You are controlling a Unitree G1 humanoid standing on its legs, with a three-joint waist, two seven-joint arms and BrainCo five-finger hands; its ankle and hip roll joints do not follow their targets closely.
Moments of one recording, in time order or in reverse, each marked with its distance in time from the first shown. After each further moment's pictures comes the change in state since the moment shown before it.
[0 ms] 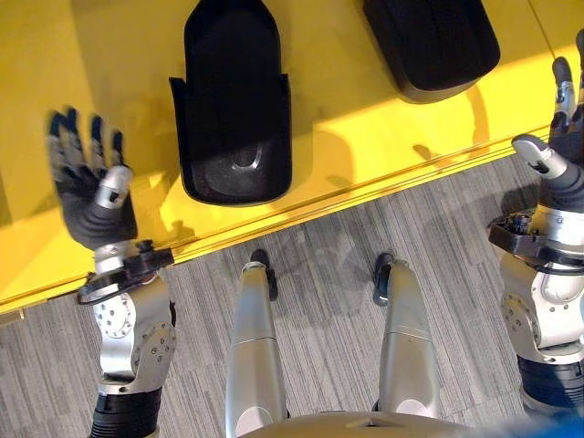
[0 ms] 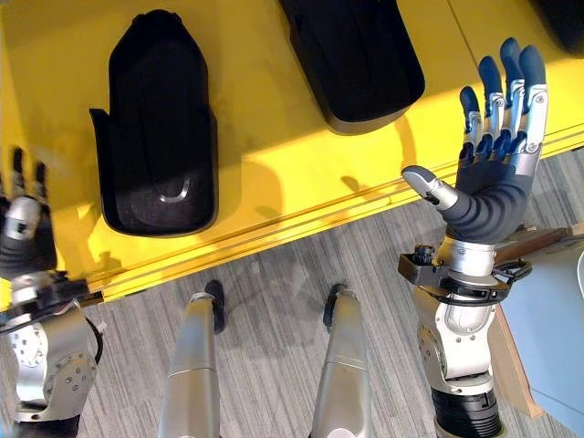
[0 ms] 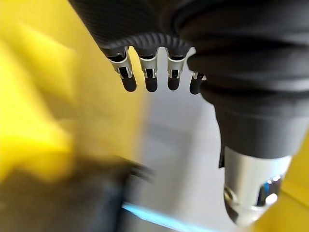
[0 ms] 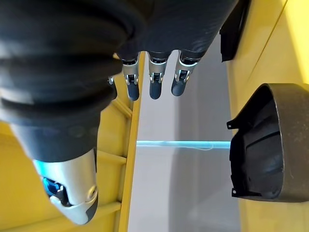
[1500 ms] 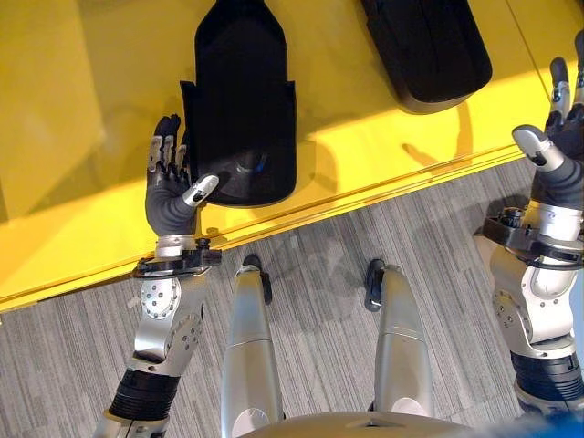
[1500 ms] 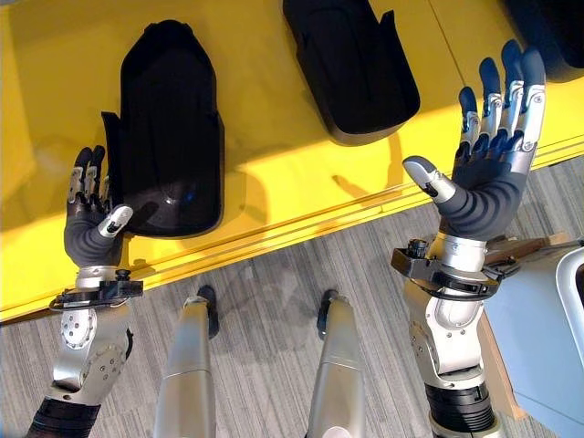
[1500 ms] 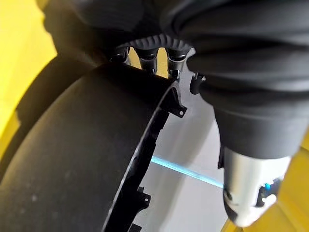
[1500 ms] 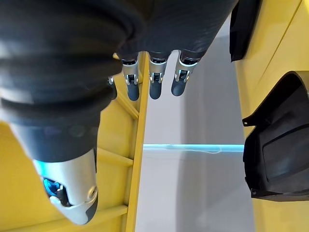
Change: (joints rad) left arm -0.114 0.055 -0.235 0.043 0.057 -0.016 -0.072; right arm -0.032 0.004 0.052 0.018 0.000 -0.002 -0.087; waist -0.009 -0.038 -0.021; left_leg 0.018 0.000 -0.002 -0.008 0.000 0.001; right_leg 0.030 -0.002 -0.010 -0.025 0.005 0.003
